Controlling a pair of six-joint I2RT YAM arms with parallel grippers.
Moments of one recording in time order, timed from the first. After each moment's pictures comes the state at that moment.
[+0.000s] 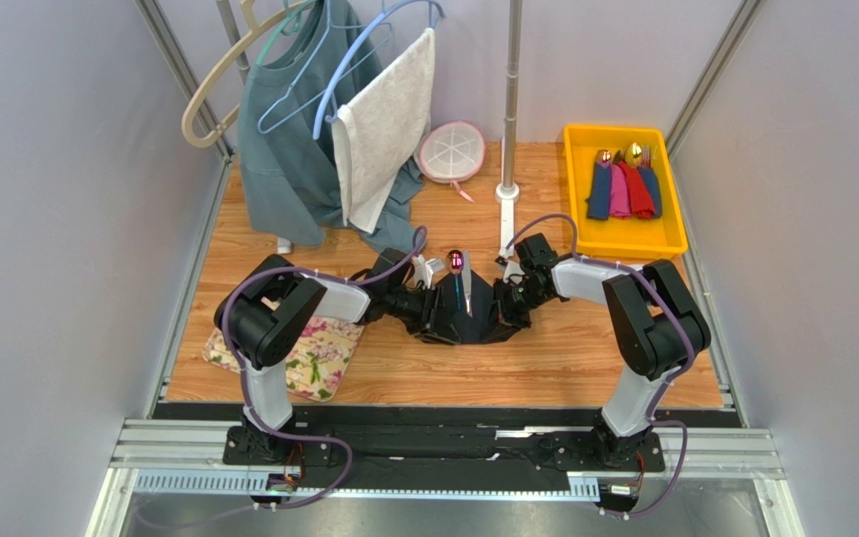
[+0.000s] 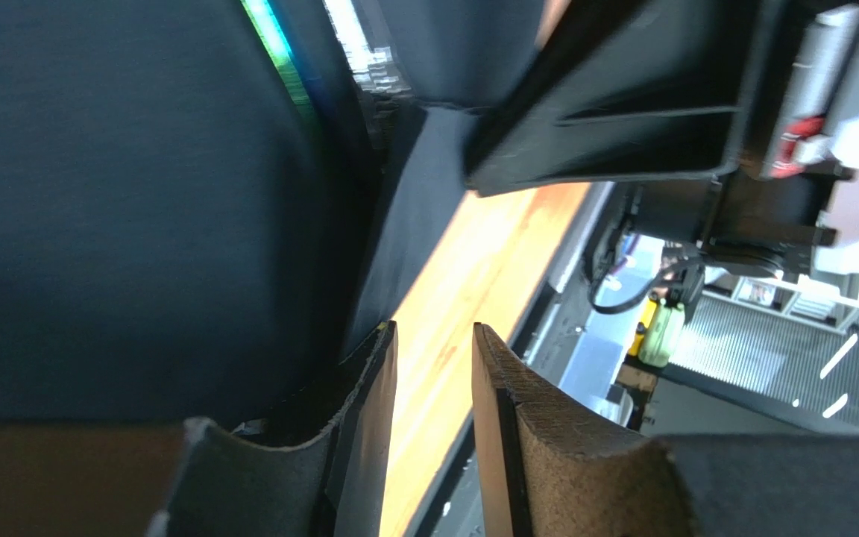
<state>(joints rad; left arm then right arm) -0.63 1.86 0.80 0.27 0.81 -0.70 0.38 1.76 0.90 -0.43 -0.65 0.45</state>
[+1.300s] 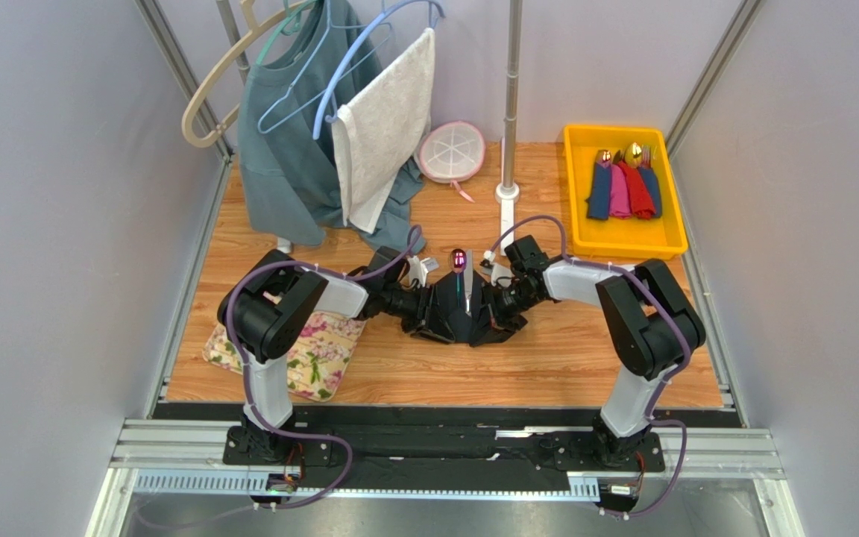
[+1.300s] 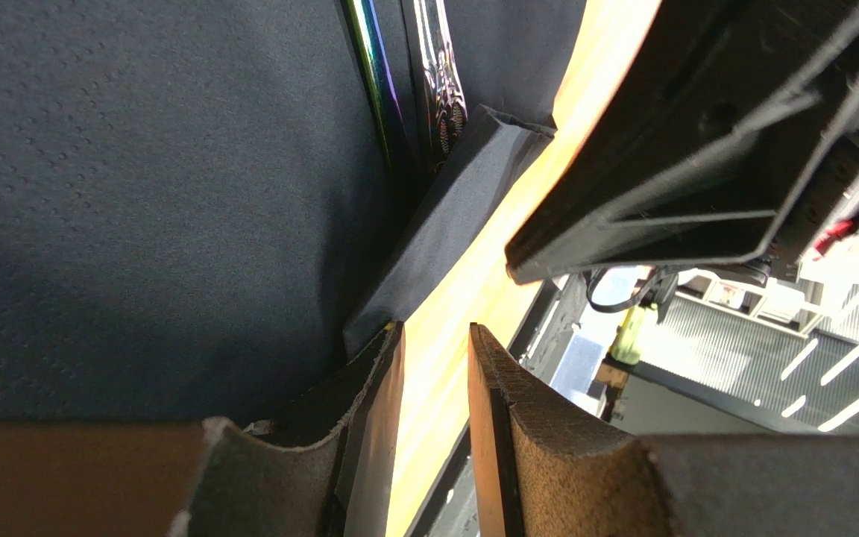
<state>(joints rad) -0.59 1.90 0.81 0.23 0.84 -0.69 0.44 1.77 0.90 -0.40 -0.77 0.41</state>
